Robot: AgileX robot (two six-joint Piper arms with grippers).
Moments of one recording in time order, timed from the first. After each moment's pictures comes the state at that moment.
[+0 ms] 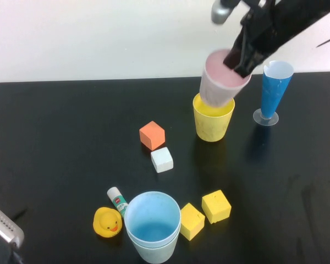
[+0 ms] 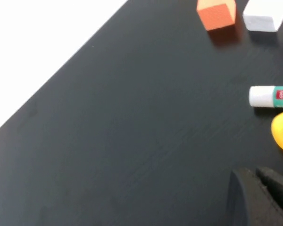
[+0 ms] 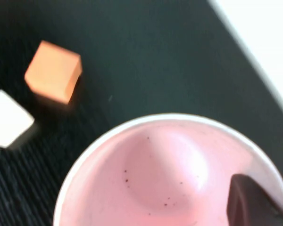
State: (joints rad) right arm 0.33 2.04 -2.08 0.31 1.10 -0.84; left arm -0.63 0.56 -0.39 0.71 0.48 -0.29
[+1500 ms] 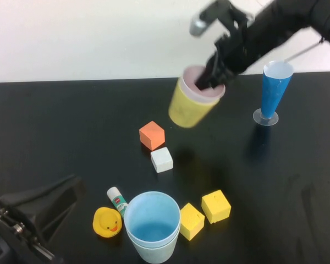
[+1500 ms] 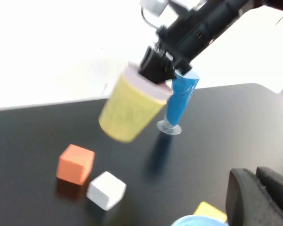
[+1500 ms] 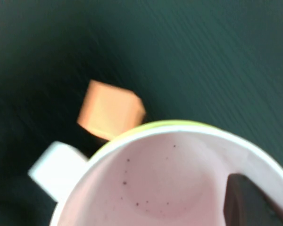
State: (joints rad) right arm 0.34 2.23 -2.22 0.51 1.18 -0.78; left arm -0.63 0.56 -0.37 0.60 -0.06 -0.91
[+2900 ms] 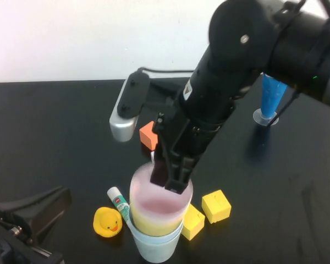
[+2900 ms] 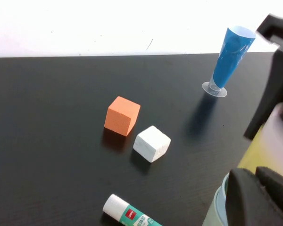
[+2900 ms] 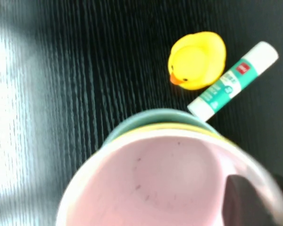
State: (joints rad) right arm 0.75 1.89 -1.82 0.35 1.29 -0.72; left arm -0.63 0.56 -0.37 0.60 0.12 -0.93
